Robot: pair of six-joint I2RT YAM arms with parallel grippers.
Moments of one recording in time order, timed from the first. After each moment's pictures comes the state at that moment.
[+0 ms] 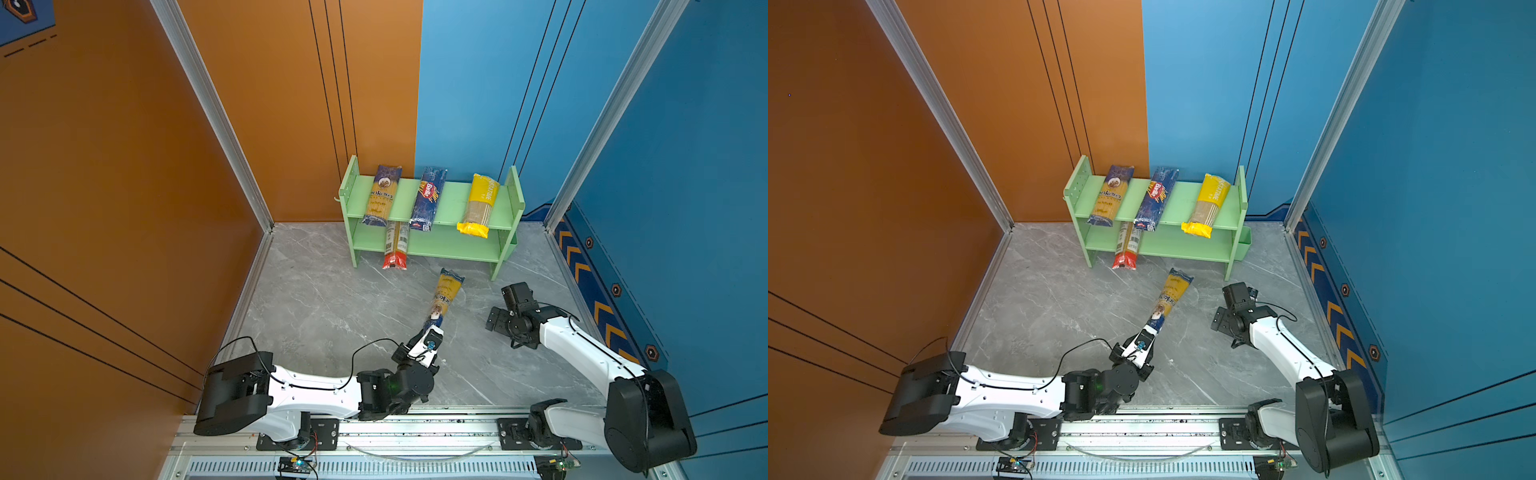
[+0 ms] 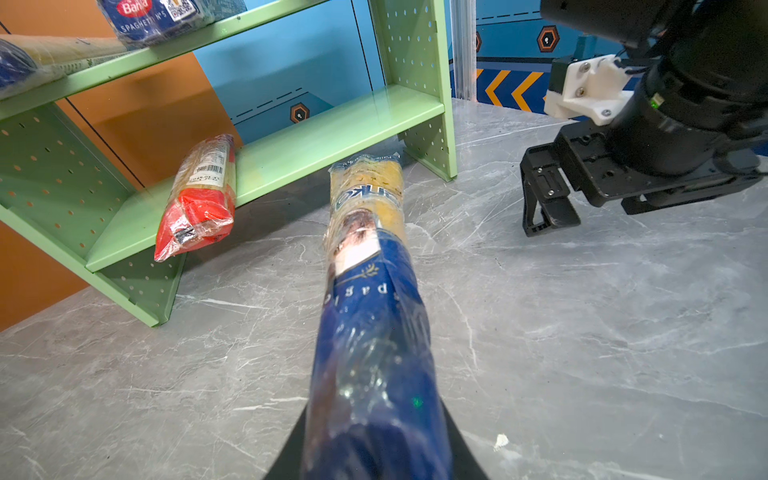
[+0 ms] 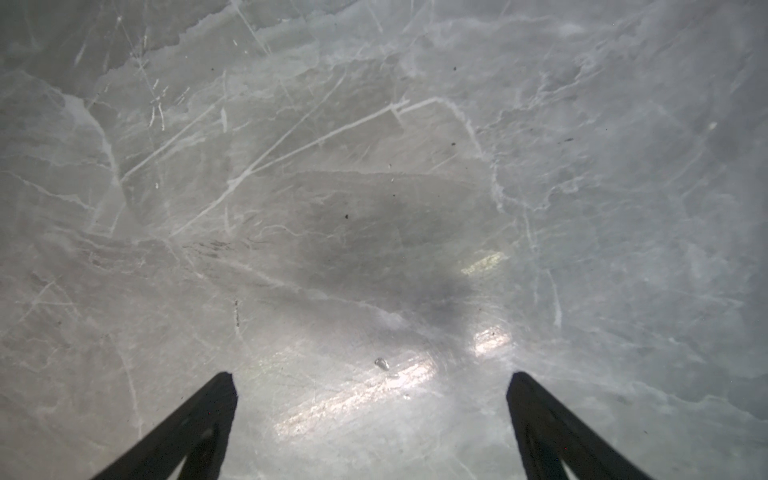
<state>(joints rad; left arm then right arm) -1.41 1.38 0.63 0.37 -0.94 -0.09 0.22 1.25 0.70 -0.63 0.18 0.63</state>
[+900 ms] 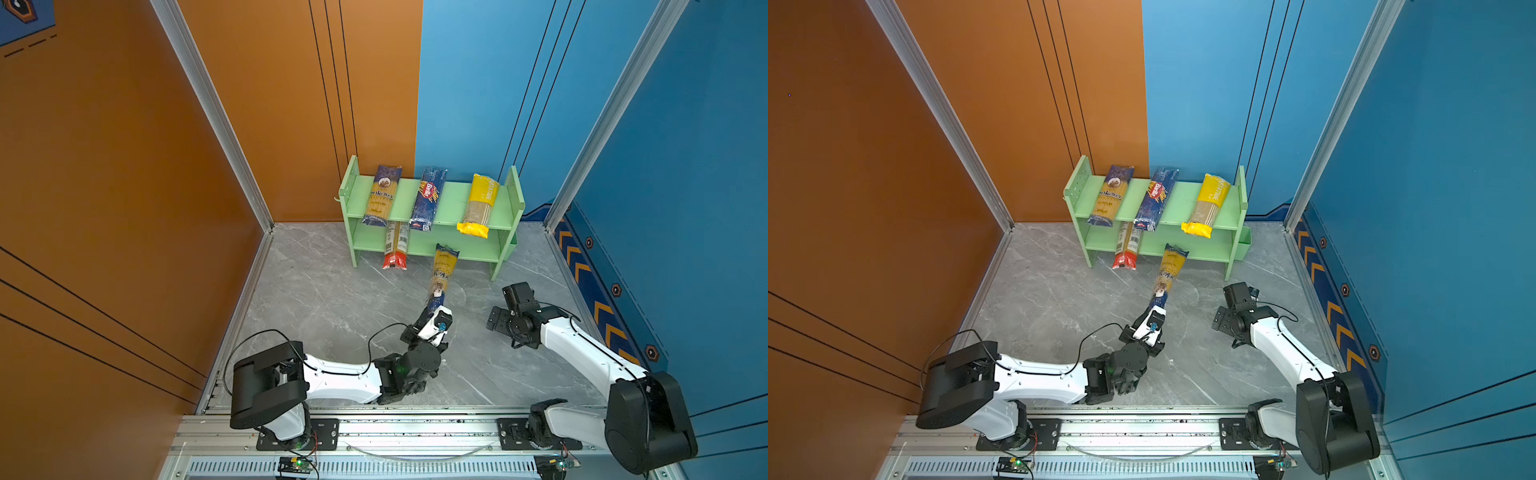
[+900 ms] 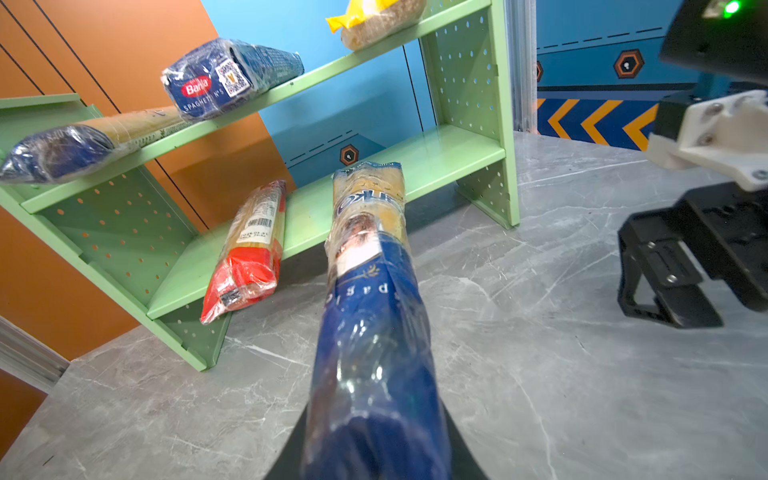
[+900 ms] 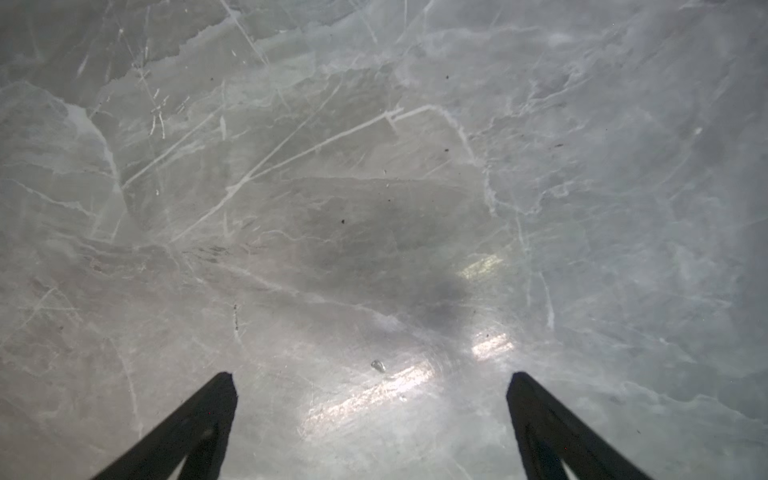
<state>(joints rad) -1.27 1.57 0.74 0.67 -0.99 0.14 0.21 1.25 0.70 -0.64 0.18 0.63</state>
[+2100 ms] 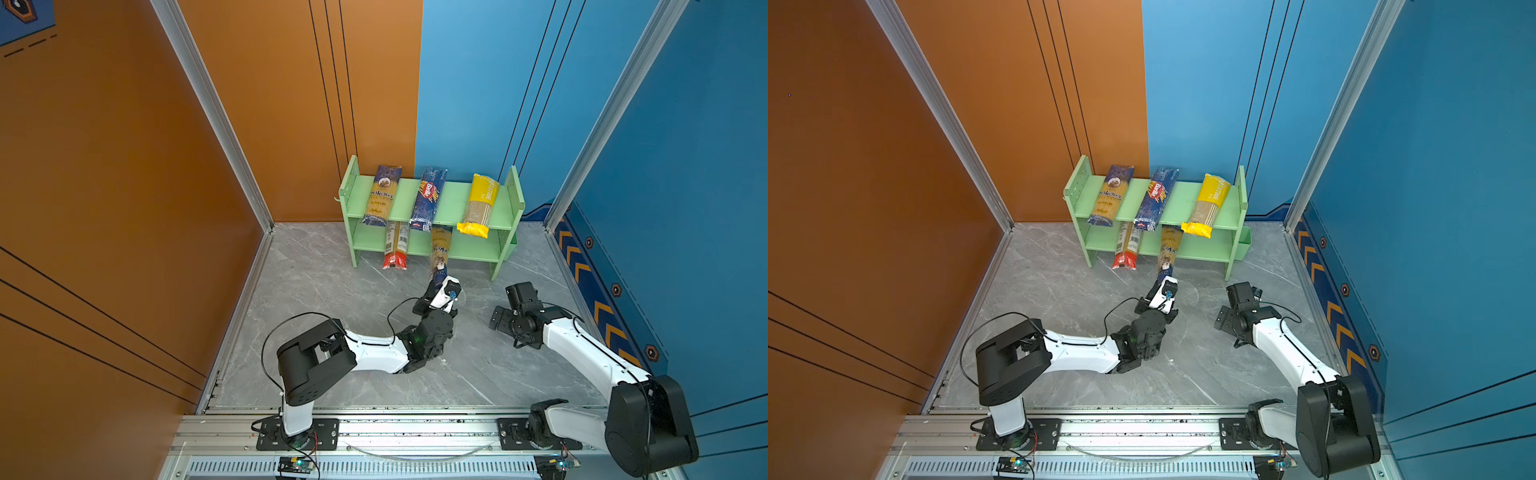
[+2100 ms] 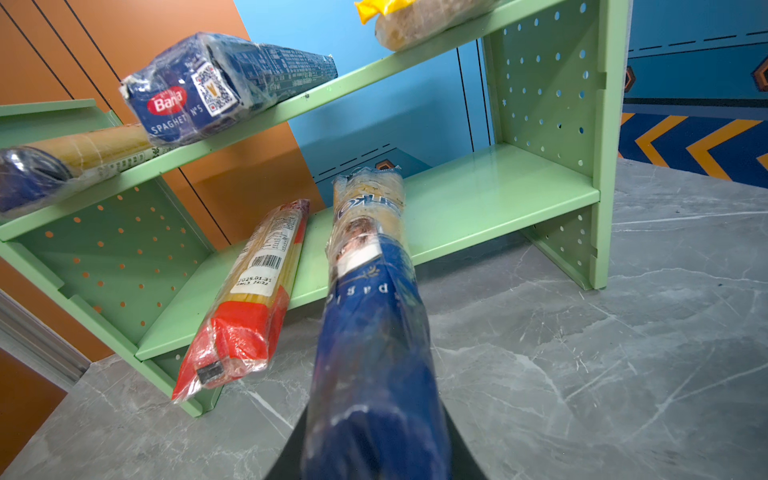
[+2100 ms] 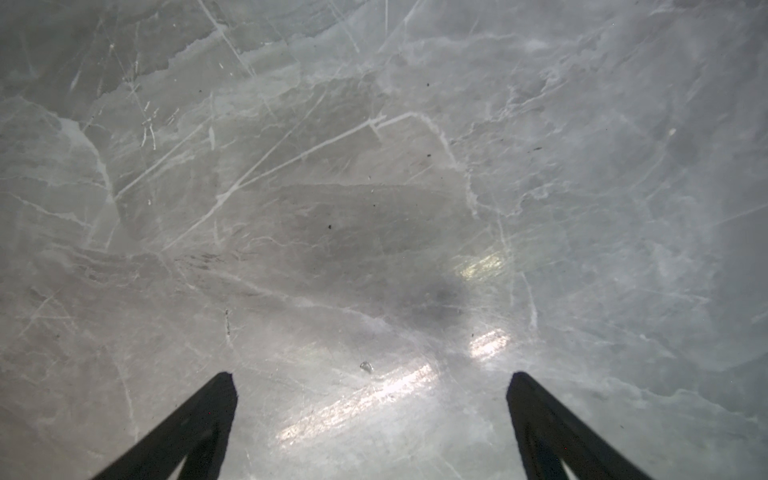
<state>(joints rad) -1.11 1.86 1.00 0.80 -0.94 0.22 0.19 1.23 0.70 -0.65 0.18 0.63</state>
